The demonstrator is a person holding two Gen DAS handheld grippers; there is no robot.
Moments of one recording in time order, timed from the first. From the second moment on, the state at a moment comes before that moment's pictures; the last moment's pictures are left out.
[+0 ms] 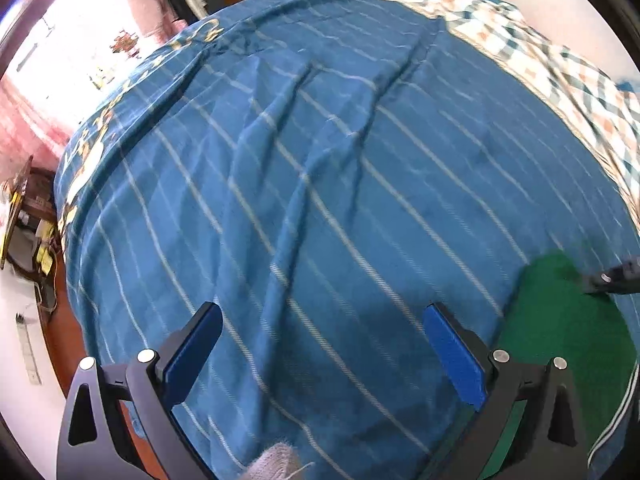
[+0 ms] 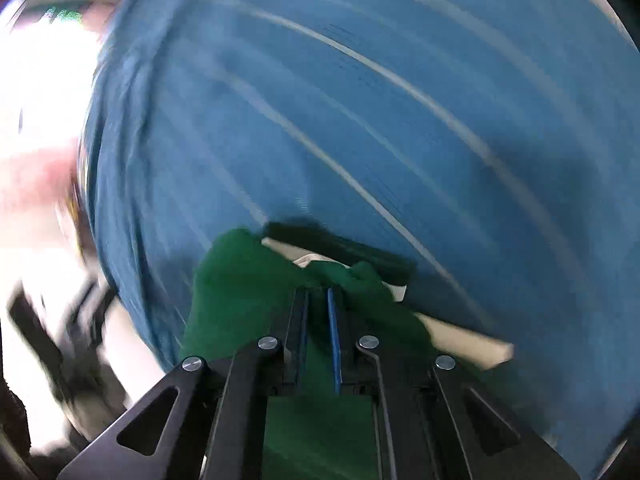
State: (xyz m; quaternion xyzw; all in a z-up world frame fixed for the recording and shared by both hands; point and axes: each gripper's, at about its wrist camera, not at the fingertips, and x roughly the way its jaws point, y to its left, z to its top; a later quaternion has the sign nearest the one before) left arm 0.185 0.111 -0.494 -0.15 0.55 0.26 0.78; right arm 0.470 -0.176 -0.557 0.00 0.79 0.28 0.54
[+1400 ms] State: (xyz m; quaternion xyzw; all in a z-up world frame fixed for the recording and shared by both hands) left arm 0.175 0.006 -0.500 -0.02 0.63 0.14 0.76; right arm 0.252 -0.351 -0.532 0.20 0.78 0.09 0.59
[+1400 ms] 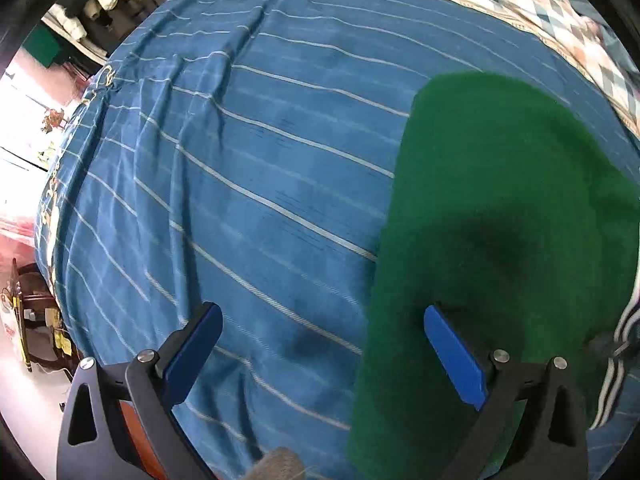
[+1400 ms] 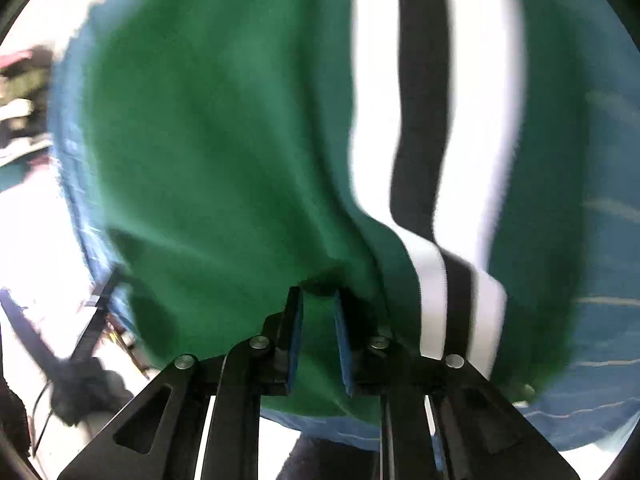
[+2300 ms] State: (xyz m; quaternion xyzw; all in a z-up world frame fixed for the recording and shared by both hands) left arm 0.170 -0.052 -0.476 -0.02 0.63 0.10 0.77; right arm 0.276 -0.458 -0.513 0.28 0.72 0.06 0.64
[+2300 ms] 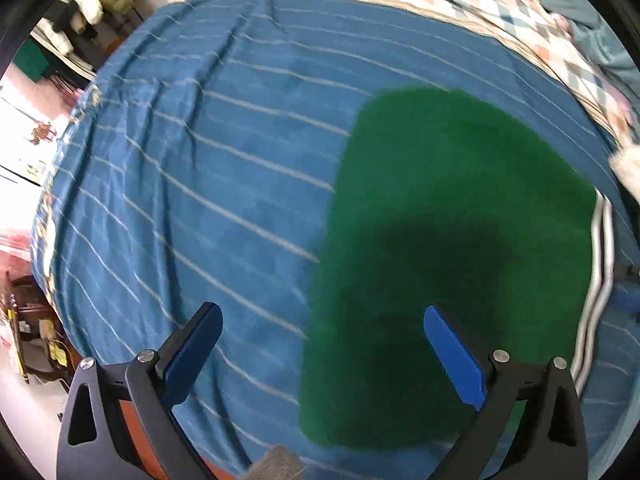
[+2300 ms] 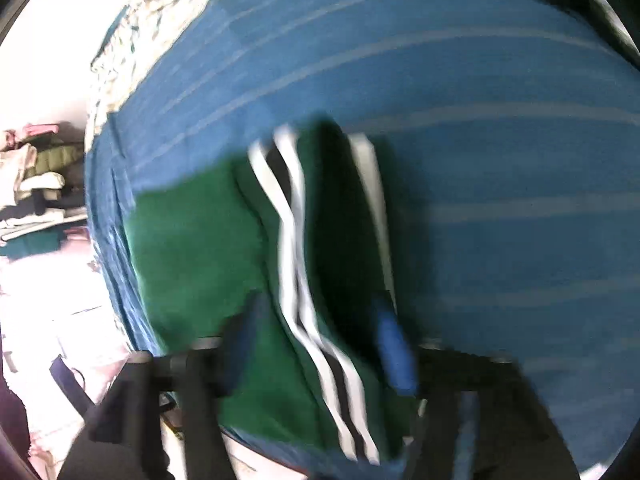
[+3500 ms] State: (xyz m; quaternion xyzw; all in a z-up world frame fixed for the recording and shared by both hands) left arm 0.160 -0.020 -0.474 -0.06 0.63 0.12 0.77; right arm 0.152 -0.483 -0.538 0.29 0.74 -0.01 0.60
